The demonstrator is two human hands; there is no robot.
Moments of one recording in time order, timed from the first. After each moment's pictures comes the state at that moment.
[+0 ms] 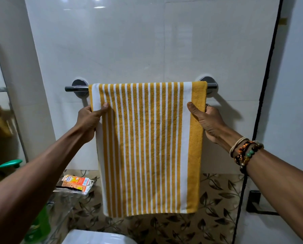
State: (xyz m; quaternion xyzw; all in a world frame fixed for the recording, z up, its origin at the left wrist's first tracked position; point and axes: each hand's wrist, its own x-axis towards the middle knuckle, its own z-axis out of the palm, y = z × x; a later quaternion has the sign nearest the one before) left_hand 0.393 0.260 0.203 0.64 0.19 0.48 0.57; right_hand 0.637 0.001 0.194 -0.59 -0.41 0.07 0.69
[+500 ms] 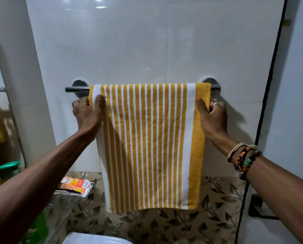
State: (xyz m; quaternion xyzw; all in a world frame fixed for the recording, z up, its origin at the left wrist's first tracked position) left_hand 0.403 0.261 0.209 0.66 0.27 0.63 0.31; right_hand 0.632 0.009 0.196 -0.67 -0.33 -0.22 0.62
